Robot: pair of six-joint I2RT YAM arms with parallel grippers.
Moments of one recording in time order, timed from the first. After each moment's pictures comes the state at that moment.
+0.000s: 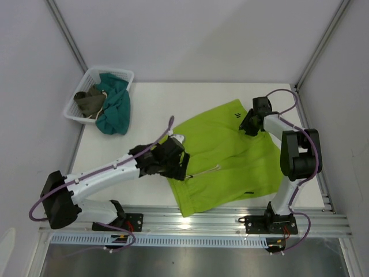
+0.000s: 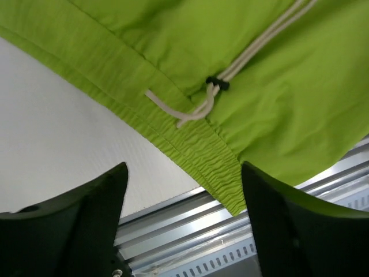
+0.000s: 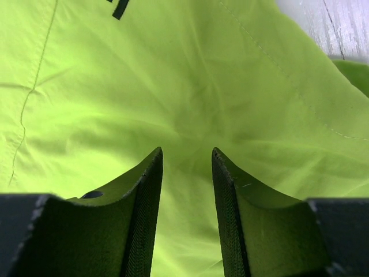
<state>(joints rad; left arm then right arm) -0.88 1.28 1.04 -0.79 -0.13 -0.62 0.10 1.86 1.22 -0.34 -0.02 0.65</state>
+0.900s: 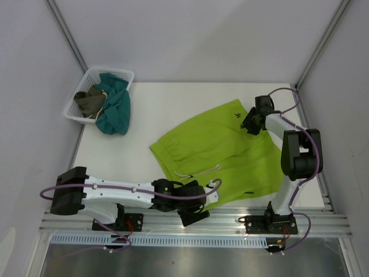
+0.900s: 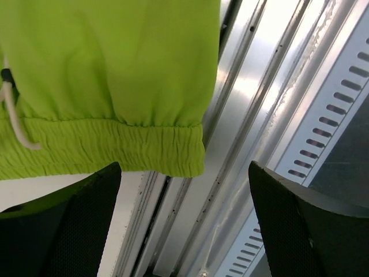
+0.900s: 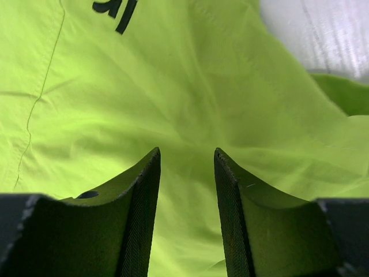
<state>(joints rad) -1.47 1.36 0.89 -0.60 -0.15 -0.21 0.09 1.86 1.24 -0.34 -0.02 0.63</state>
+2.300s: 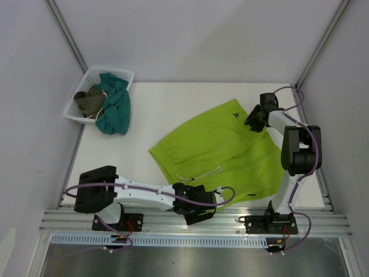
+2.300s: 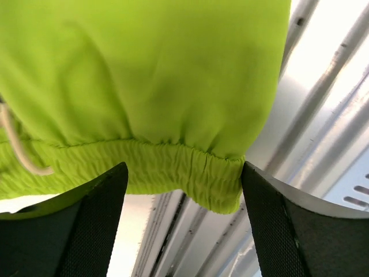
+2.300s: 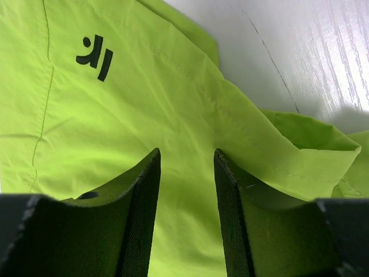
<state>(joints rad) -1.50 1.61 0.95 -0.60 -0.20 -0.15 0.03 1.93 1.31 -0.35 -0.04 0.63</state>
